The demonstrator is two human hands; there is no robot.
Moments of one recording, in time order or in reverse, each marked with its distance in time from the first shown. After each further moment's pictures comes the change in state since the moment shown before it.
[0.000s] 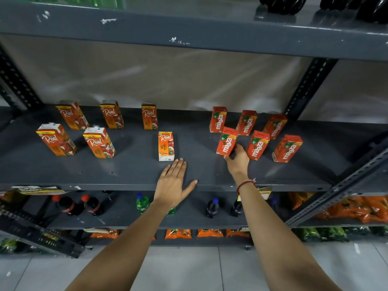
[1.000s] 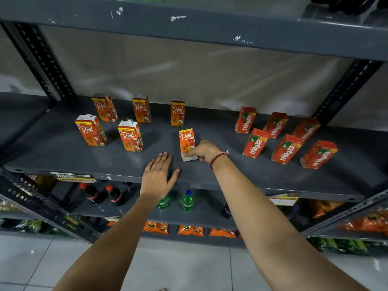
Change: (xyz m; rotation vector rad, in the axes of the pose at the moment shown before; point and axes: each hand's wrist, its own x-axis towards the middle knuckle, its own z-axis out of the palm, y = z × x) left_hand -0.035 -0.095 -0.035 -0.083 0.068 -0.209; right_hand -0.037 -0.127 0.108 -0.129 -0.717 0.184
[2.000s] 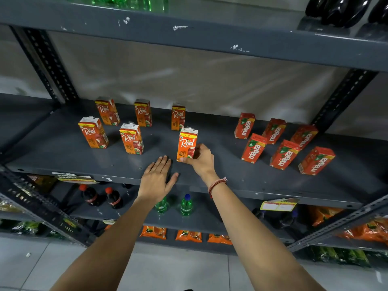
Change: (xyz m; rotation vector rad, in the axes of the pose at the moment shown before) left_hand -0.002 -0.003 -0.002 0.018 -0.019 0.022; right_hand -0.013 0.031 0.031 0.235 0.329 -0.390
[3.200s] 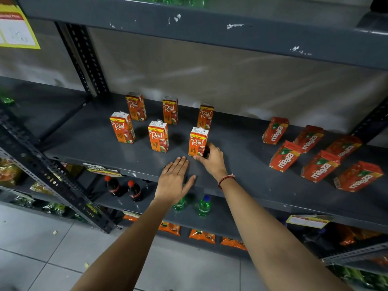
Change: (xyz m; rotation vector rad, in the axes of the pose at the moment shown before) left_hand -0.006 -0.020 0.005 -0.041 0.076 -0.003; right_hand 0.030 0.004 0.043 -0.207 -0.106 -0.141
